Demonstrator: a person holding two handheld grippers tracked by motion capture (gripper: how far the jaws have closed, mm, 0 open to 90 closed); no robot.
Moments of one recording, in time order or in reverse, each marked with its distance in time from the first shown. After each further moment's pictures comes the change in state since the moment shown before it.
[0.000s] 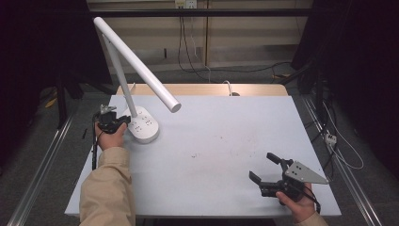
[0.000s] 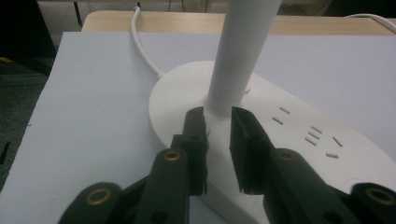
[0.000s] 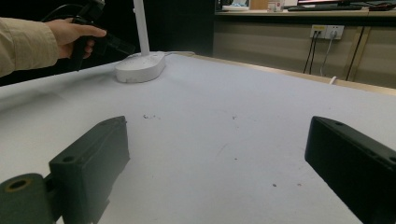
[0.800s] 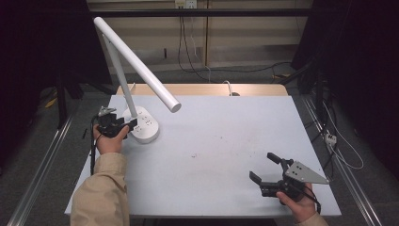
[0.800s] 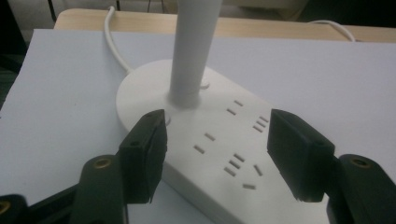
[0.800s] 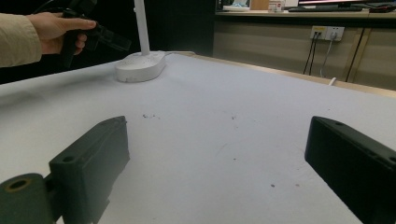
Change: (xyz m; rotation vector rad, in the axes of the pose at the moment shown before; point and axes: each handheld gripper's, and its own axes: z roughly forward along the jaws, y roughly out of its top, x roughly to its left) left arm -0.013 0.001 -0.021 -0.002 -0.090 -0.032; right arm -0.001 0.001 -0.001 -0.001 -0.001 -0.011
